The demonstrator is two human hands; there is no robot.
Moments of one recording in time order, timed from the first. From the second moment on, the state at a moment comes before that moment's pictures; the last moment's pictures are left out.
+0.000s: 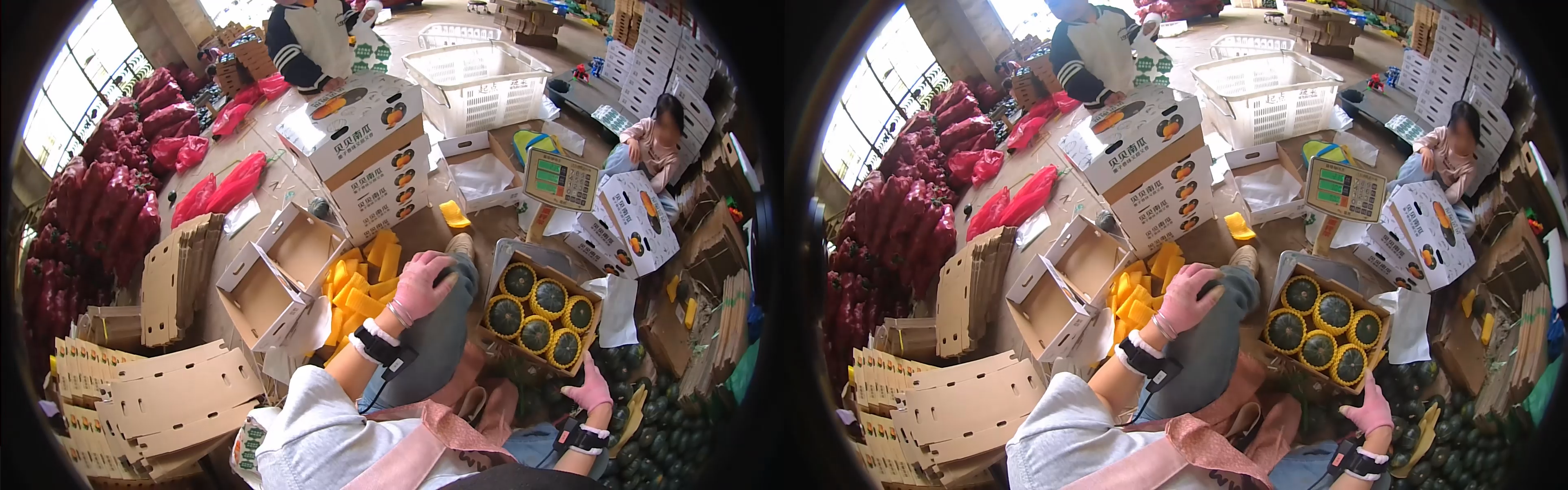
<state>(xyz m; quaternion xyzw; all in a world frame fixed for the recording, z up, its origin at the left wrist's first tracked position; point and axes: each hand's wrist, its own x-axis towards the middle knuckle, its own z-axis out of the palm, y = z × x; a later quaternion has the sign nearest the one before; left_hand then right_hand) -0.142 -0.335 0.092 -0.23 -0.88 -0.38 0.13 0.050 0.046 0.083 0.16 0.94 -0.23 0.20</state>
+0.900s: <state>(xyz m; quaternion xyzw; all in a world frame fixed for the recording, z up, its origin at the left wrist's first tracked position) -0.142 -0.345 0.097 -0.20 -0.87 -0.43 0.11 0.048 0.041 0.087 0.16 0.93 -0.24 0.22</state>
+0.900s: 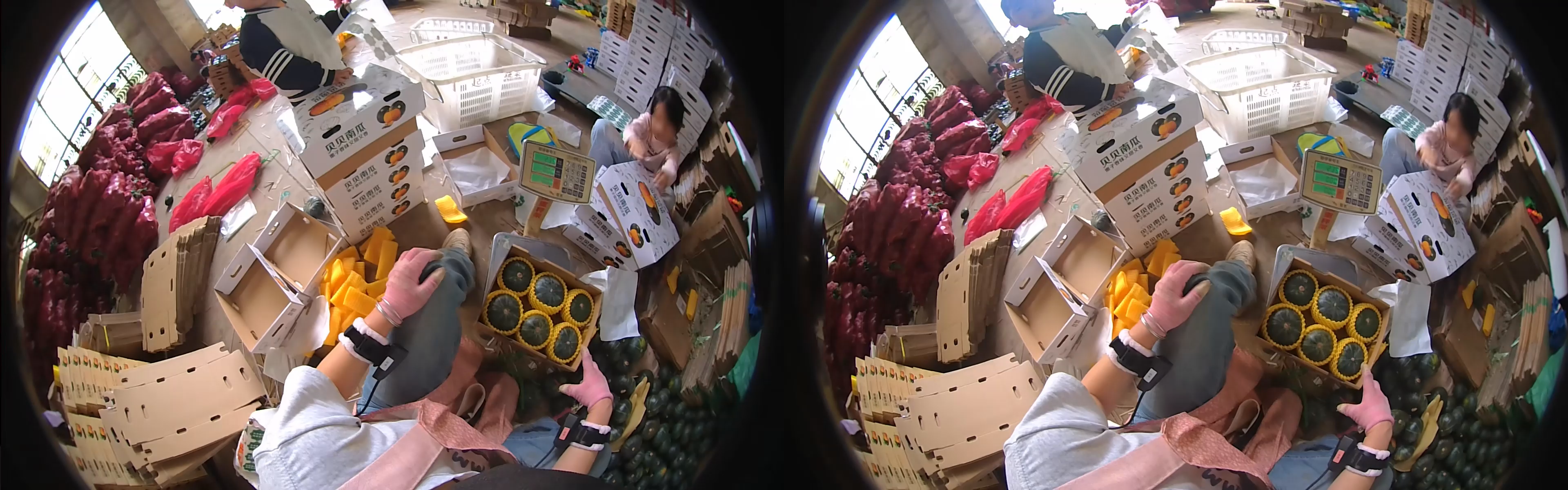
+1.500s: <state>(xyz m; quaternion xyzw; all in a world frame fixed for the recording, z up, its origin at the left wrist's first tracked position) -0.142 -0.344 0.095 -0.18 -0.88 -0.43 0.11 0.048 0.048 0.078 0.14 0.93 -0.25 0.22</state>
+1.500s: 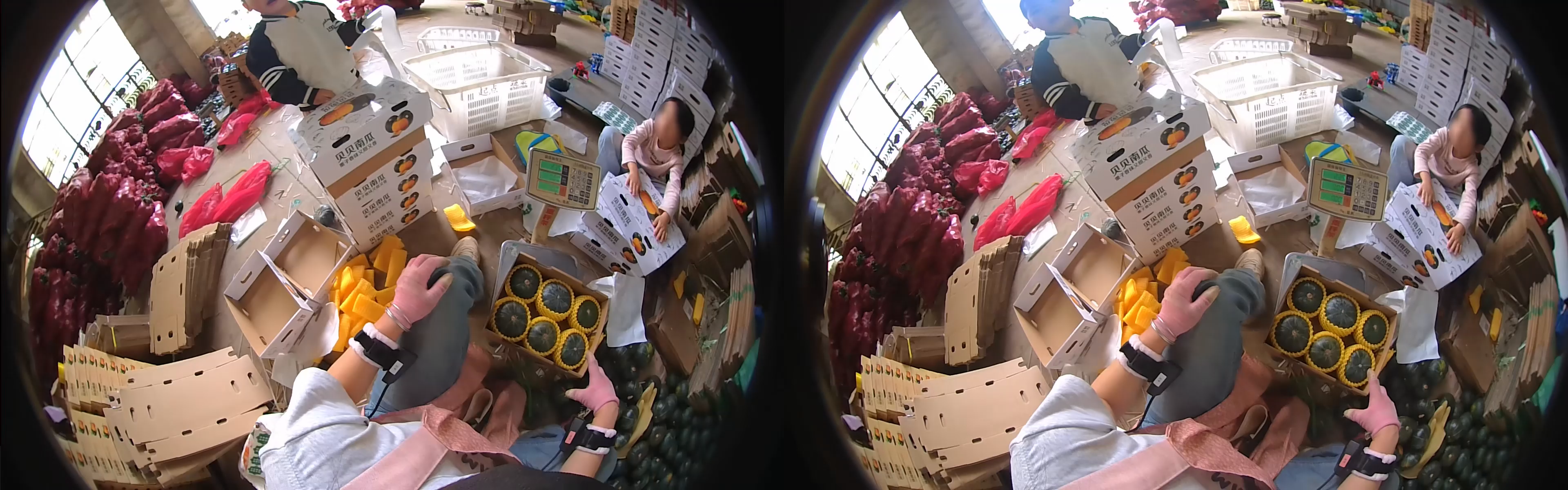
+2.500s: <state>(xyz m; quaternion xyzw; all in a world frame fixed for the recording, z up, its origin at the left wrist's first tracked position) -0.381 -0.559 0.133 0.11 -0.48 -0.86 -0.07 -0.109 -0.028 0.077 0.07 0.84 -0.53 0.01</state>
